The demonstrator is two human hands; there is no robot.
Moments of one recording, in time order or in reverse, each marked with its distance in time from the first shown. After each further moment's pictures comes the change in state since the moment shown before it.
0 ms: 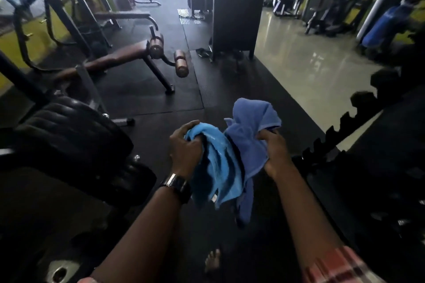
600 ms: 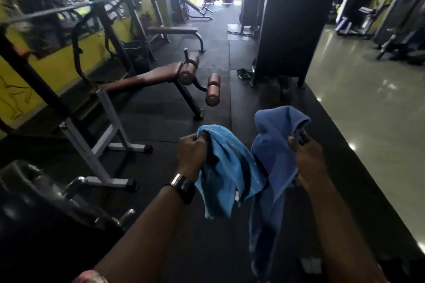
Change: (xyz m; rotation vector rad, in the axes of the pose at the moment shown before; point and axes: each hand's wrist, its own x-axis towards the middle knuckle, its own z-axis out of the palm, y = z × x) left_hand 0.390 0.006 0.194 0.093 0.195 -0.174; right_hand 0.454 -0.142 0.085 -0.226 -0.127 -0.261
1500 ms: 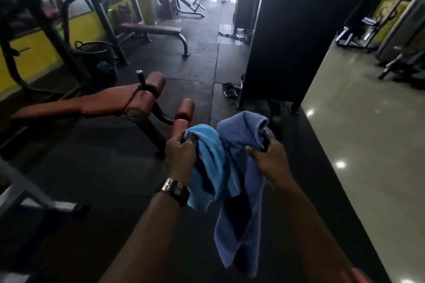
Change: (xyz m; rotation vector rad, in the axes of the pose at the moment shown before) left_hand 0.521 0.084 0.392 -0.150 0.119 -0.006; right_hand 0.640 -0.015 0.111 -0.431 -0.167 -0.327
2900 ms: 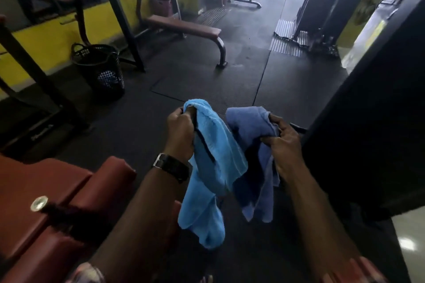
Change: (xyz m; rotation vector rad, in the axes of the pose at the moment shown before) left_hand 0.938 0.098 0.467 -0.339 0.128 -0.154; right_hand 1.055 0.167 0.304 0.419 -0.231 0.162
